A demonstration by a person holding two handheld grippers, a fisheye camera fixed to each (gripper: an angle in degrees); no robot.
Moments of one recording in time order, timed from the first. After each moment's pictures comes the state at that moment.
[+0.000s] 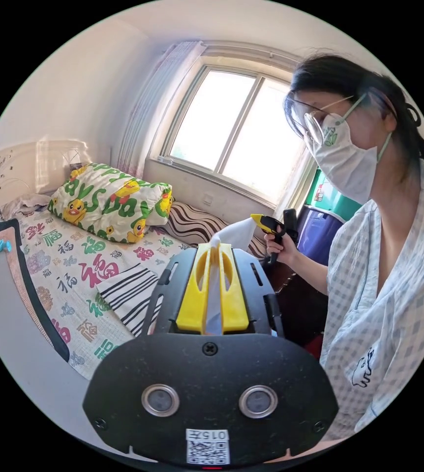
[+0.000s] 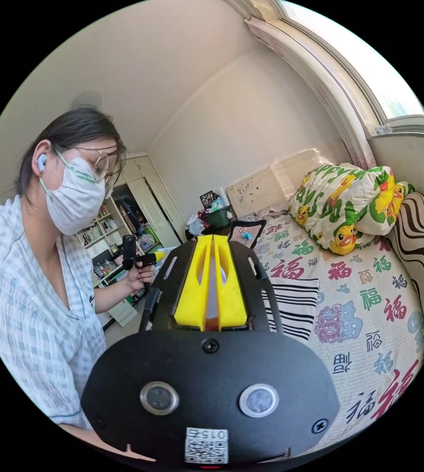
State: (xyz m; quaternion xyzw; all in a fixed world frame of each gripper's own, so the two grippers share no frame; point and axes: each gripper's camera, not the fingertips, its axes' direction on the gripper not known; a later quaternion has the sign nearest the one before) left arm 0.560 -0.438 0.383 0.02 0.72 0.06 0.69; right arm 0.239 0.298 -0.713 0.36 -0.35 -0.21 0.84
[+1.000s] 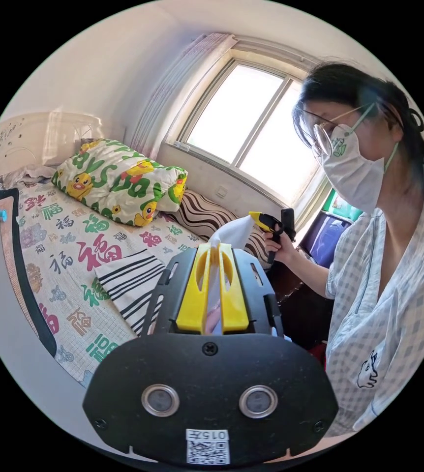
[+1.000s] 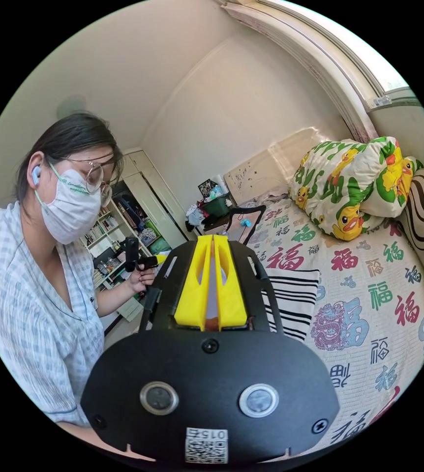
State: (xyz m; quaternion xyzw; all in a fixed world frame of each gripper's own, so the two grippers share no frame) left arm 0.678 -0.396 0.404 -0.03 0.73 0.02 0.68; right arm 0.242 0.185 -0.826 0.31 -0.36 -0.20 0.85
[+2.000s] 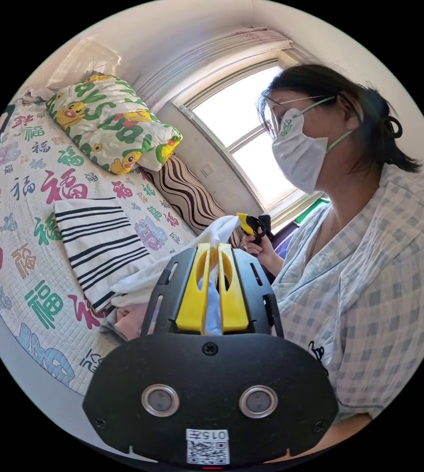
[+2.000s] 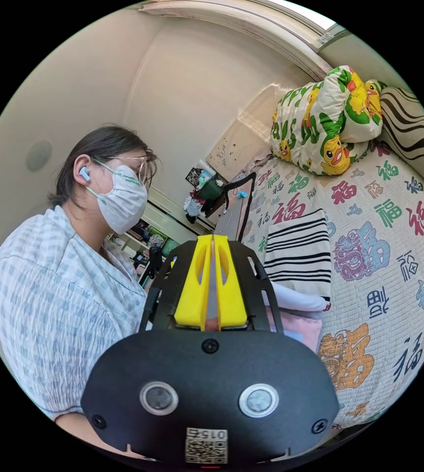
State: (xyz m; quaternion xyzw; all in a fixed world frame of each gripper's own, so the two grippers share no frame) left arm 0.807 -0.290 0.309 -0.18 0.80 -0.03 0.57; right arm 0.260 0.139 -0.951 0.20 -0.42 -0.08 0.88
